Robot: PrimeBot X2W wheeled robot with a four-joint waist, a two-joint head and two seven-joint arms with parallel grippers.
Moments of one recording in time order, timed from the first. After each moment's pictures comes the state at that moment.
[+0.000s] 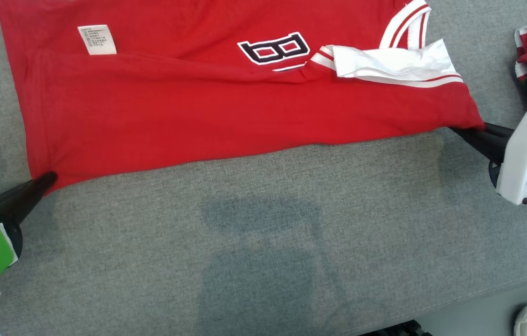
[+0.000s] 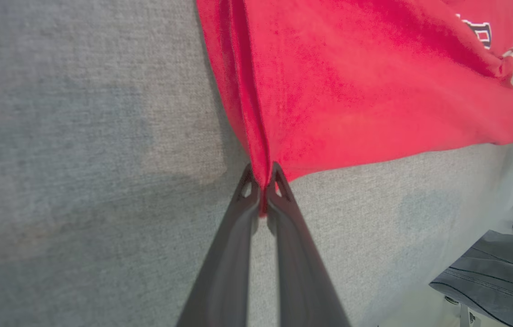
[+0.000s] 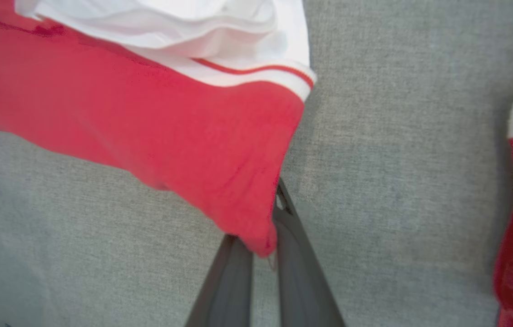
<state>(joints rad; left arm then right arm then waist) -0.25 0.98 -0.23 -0.46 -1.39 0.37 0.64 -0.43 -0.52 0.10 -0.18 0.78 0.13 0.87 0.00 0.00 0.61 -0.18</state>
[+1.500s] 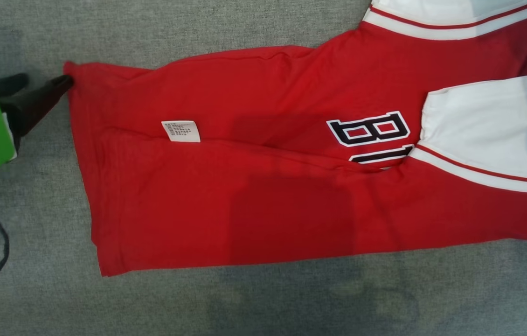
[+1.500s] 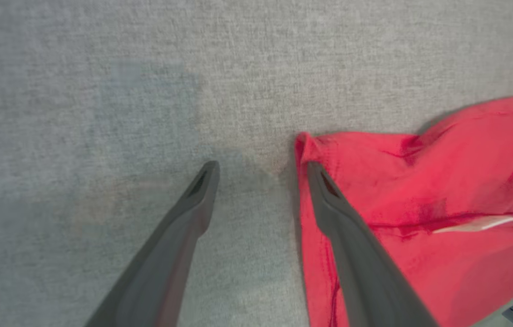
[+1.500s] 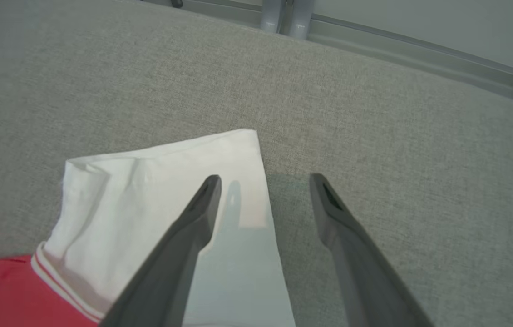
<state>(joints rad) -0.81 0.91 -0.45 -0.30 -1.24 0.34 0.93 -1.10 -0.45 0.15 0.05 0.52 0.13 1.03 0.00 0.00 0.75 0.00</state>
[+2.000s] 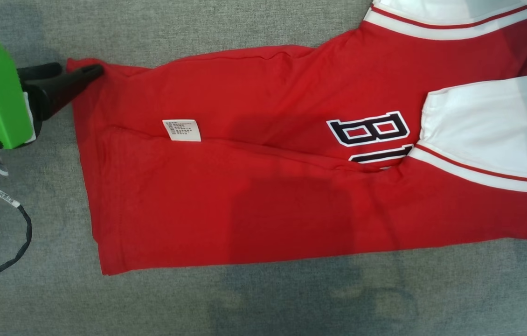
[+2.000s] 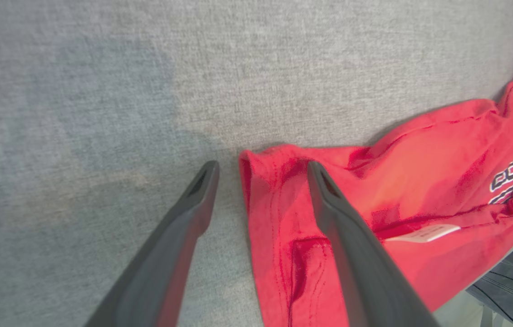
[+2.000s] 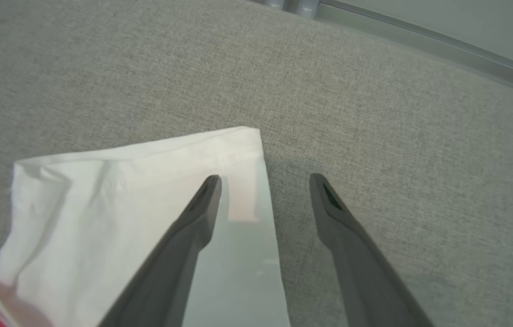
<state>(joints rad) -0.91 0.82 -0.49 -0.24 -1.28 0.33 1.01 -1.18 -0.47 0.28 0.23 0.53 0.13 0.92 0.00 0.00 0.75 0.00</state>
